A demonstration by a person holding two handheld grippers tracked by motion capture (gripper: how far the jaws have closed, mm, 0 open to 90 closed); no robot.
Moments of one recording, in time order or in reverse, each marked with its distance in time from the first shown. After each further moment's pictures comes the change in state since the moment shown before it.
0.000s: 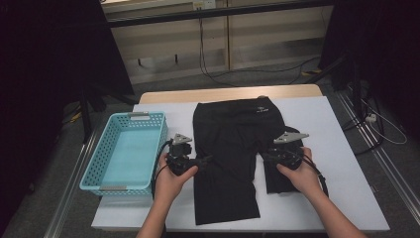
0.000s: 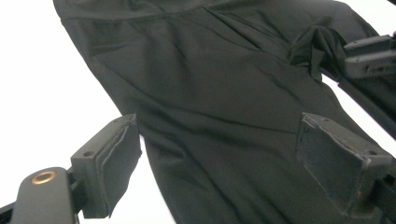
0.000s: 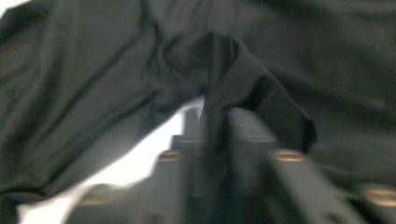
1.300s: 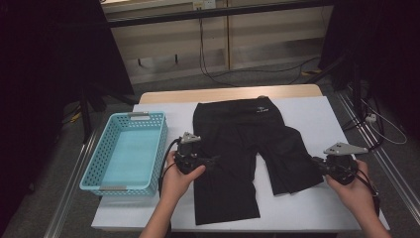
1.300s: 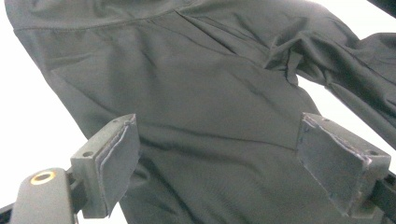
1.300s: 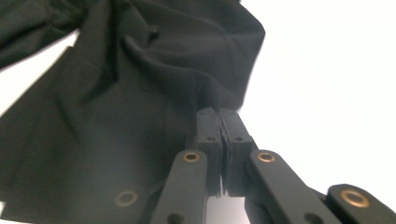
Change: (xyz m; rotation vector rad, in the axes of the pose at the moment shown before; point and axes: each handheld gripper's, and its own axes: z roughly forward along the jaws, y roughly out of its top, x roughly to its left) left arm -0.016 0.008 0.013 -0.003 -0.050 0.021; right arm -0.050 -0.057 -0.095 0.000 -0.218 0.019
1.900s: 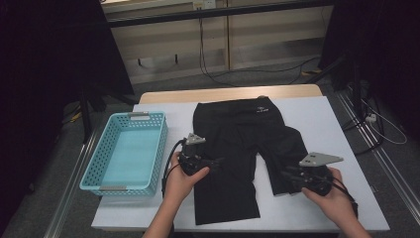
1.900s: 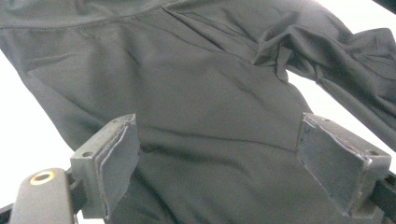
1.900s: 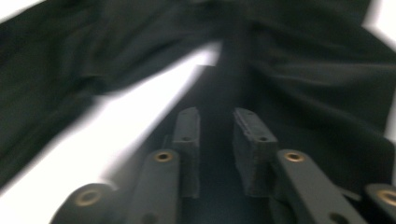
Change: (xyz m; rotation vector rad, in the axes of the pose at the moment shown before) left arm -0.008 0.000 0.003 0.013 -0.006 0.021; right arm 0.066 0.010 0.008 -0.051 0.274 -0.067
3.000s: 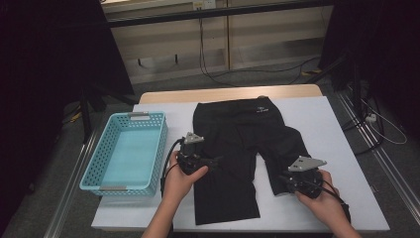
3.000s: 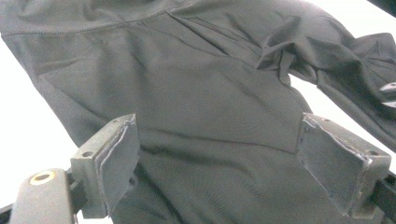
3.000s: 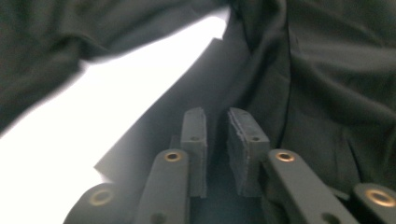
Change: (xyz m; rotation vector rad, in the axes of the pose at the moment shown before) left arm 0.002 0.001 -0.002 -0.008 0.006 -0.001; right arm 0.007 -0.007 0.019 0.117 -0.101 -0.066
